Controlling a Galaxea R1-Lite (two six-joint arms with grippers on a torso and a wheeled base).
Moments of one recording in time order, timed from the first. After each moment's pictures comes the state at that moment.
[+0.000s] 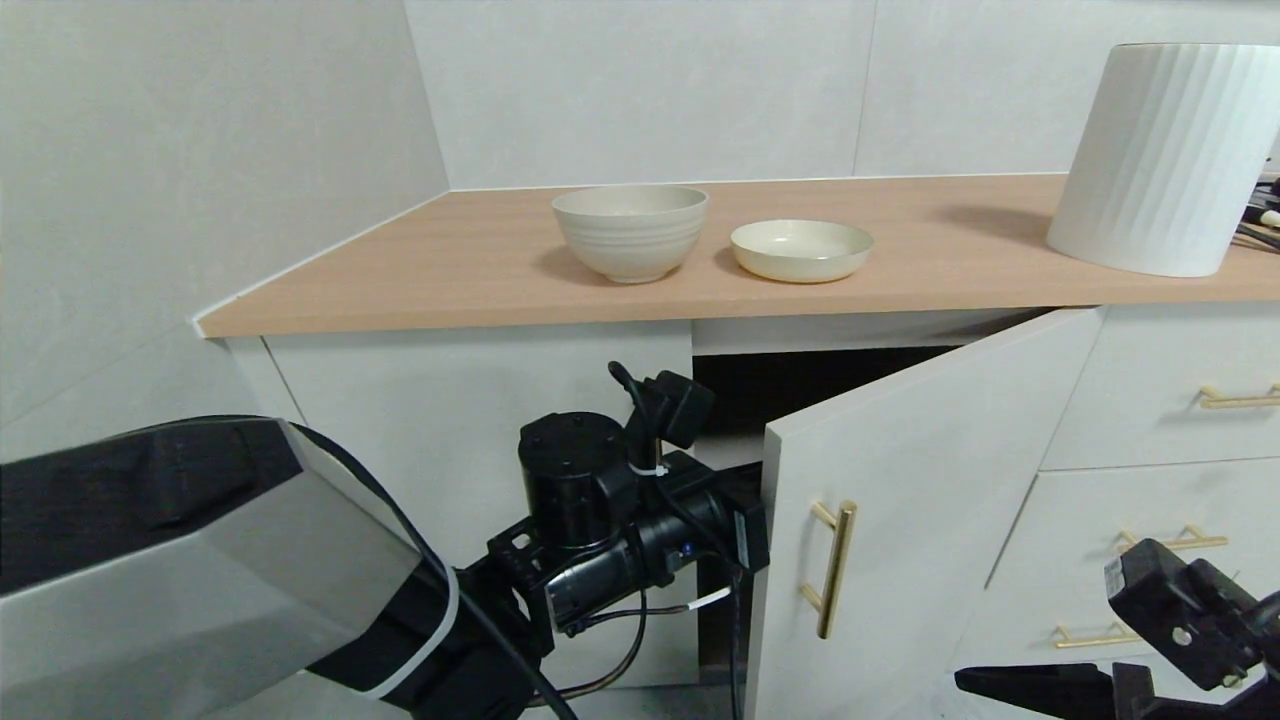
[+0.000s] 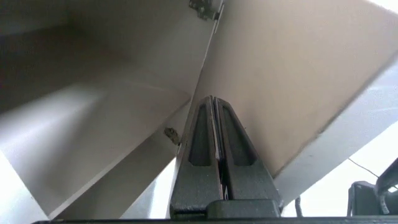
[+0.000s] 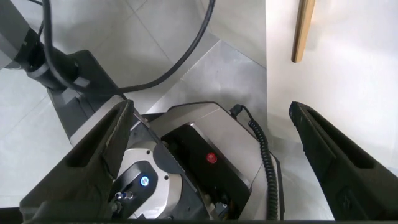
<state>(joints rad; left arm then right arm) -0.77 2.11 -0.80 -1.26 -0.26 -0.29 0.88 1.18 -0.33 -0.42 0.11 0.26</state>
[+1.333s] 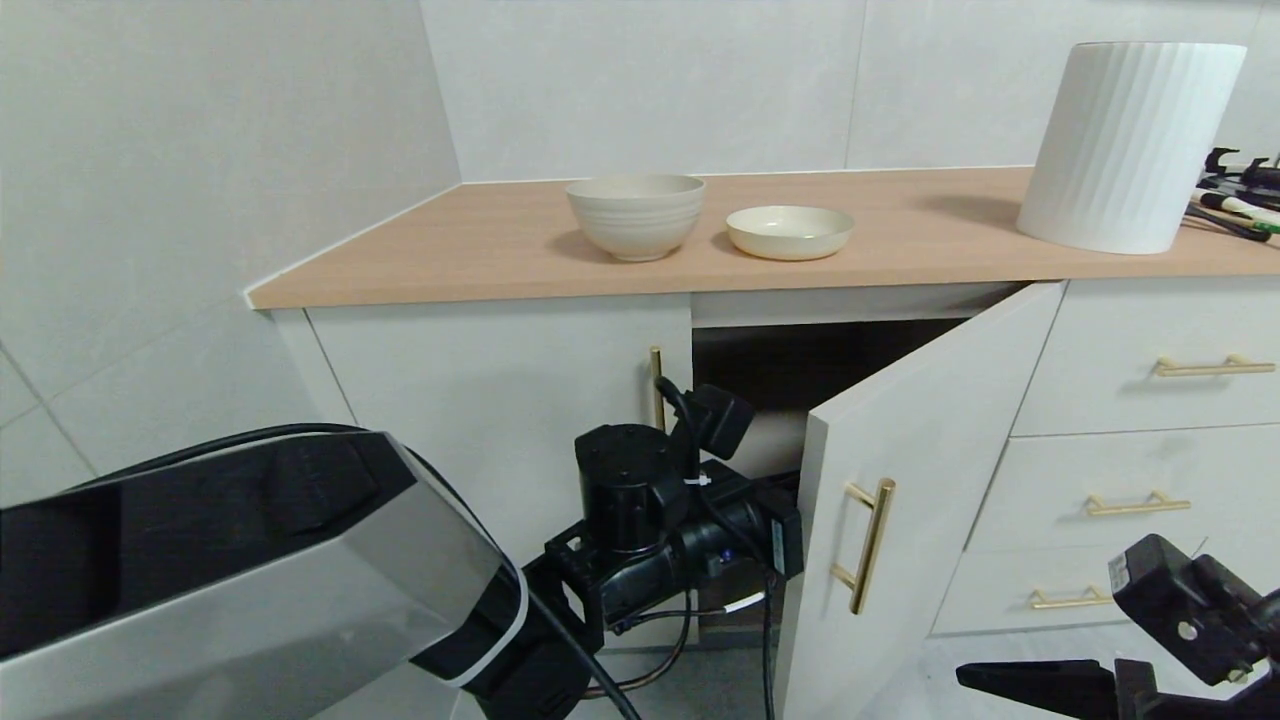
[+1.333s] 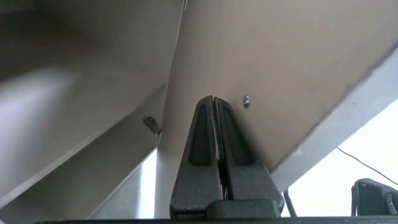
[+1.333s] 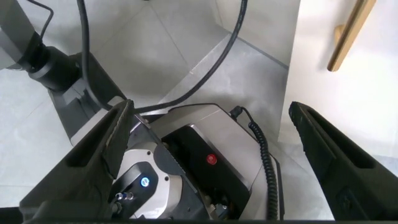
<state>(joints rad) -0.80 2.21 -0.90 -1.26 -0.25 -0.29 0.88 1.18 -0.33 -0.42 0.11 0.26</state>
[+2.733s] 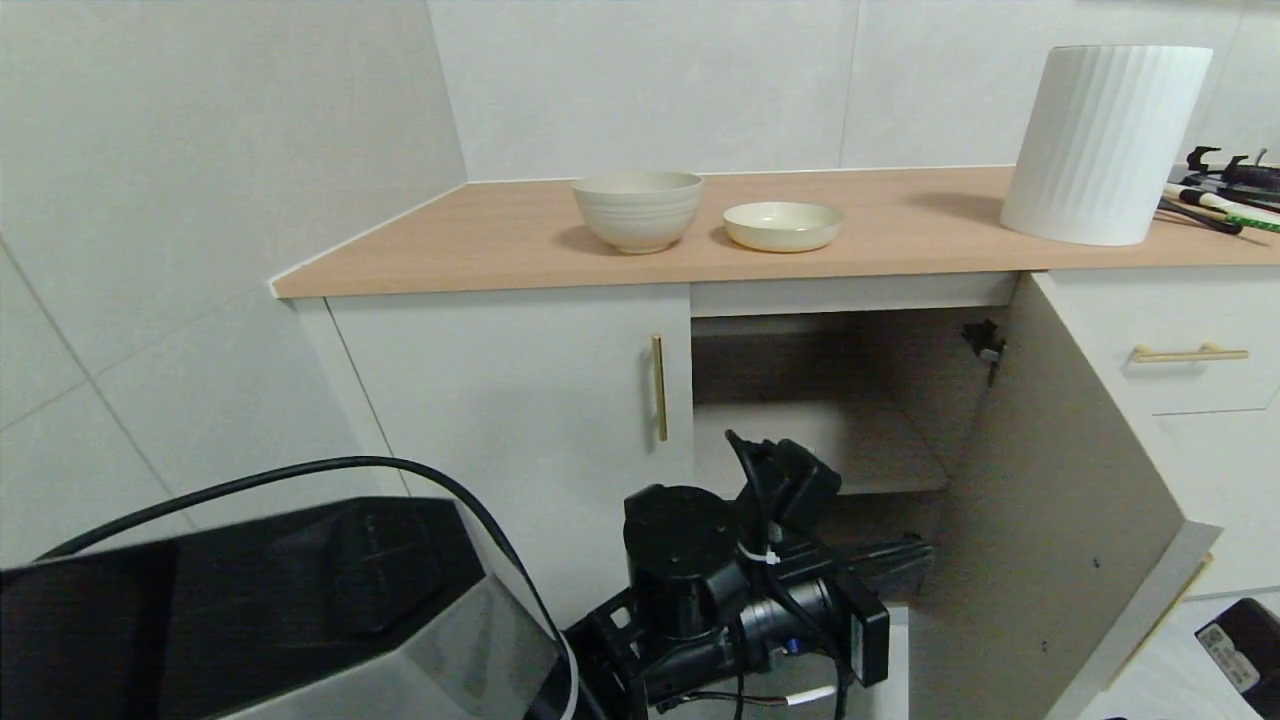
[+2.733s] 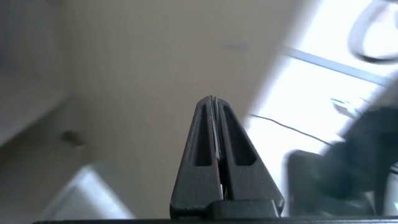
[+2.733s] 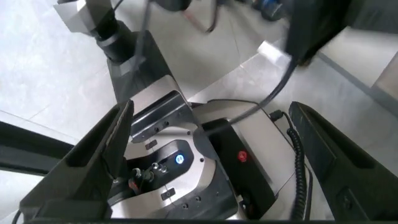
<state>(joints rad) -0.93 2.24 -0.87 -1.39 -0.33 -0.29 0.91 1.06 -0.28 -0.42 0.32 0.22</state>
